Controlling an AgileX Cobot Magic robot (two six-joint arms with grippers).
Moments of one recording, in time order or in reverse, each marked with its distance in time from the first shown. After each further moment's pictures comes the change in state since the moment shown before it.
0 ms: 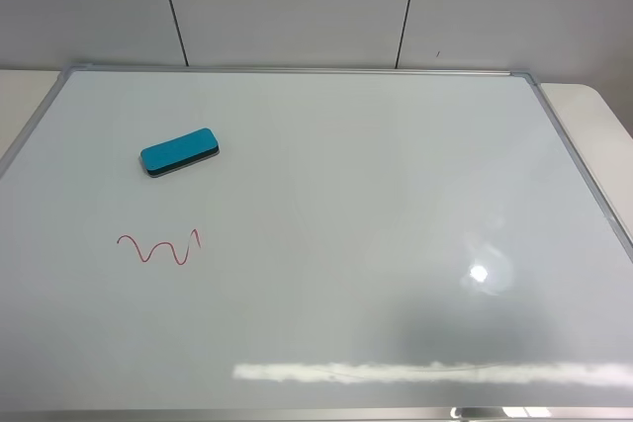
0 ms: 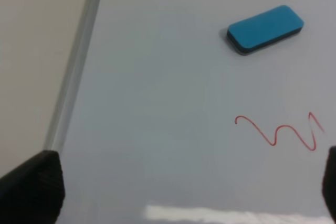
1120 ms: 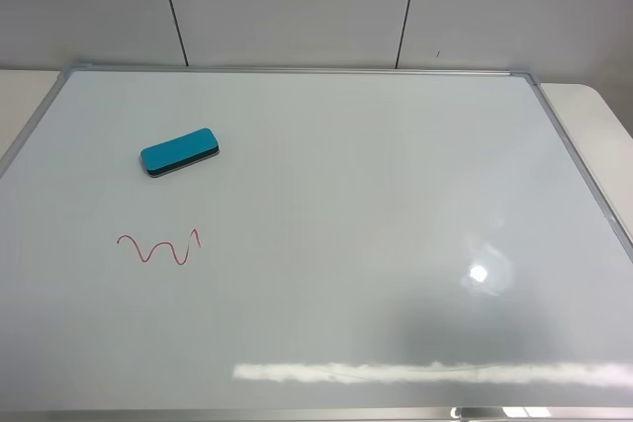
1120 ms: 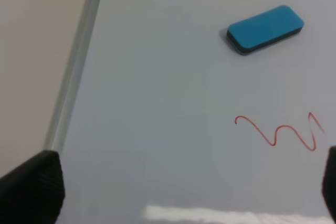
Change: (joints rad) left arm 0.000 0.000 0.000 0.000 0.000 0.000; right arm 0.000 0.000 0.000 0.000 0.000 0.000
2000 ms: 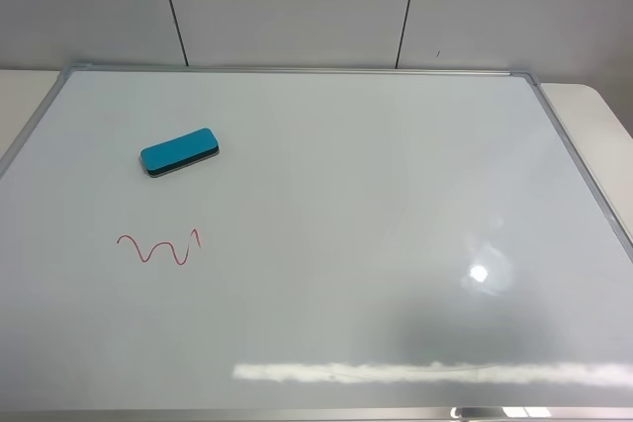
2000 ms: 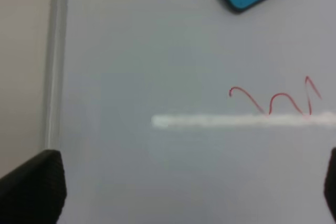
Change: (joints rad) left arm 0.000 0.607 -0.267 -0.040 0.022 0.120; right arm 0.000 0.000 0.000 0.000 0.000 0.000
